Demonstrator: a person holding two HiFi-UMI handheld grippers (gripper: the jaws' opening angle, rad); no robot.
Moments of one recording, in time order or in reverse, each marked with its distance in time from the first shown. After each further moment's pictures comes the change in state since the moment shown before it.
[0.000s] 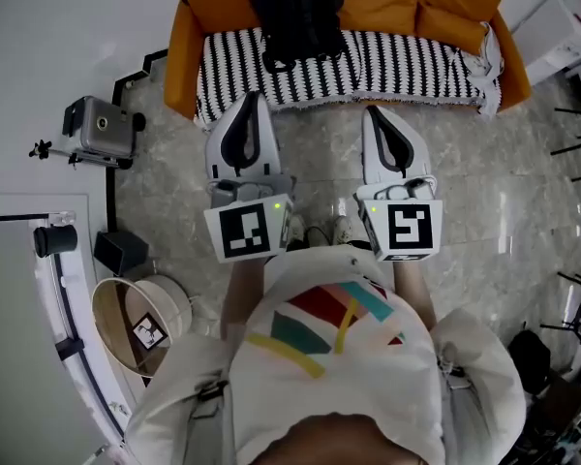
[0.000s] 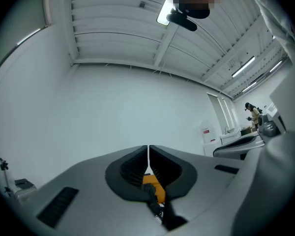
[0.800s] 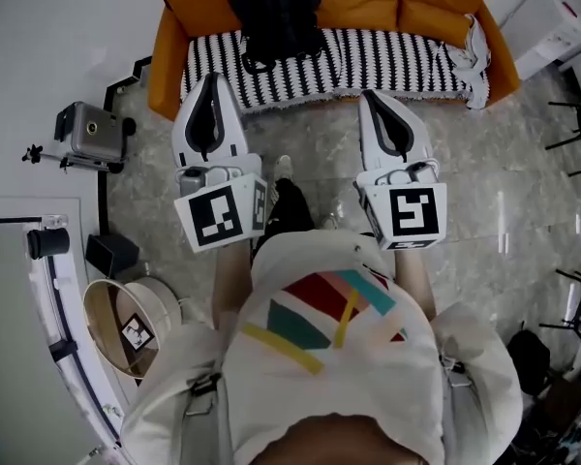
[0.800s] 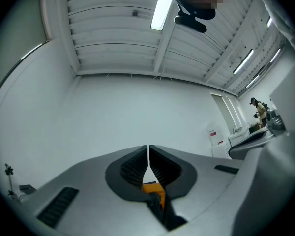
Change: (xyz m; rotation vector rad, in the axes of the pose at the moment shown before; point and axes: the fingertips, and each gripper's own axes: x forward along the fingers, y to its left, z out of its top) left arm 0.012 -0.030 0.019 0.045 -0.078 0.086; right arm -0.026 -0.061 -0.002 -0.029 -0.017 0.034
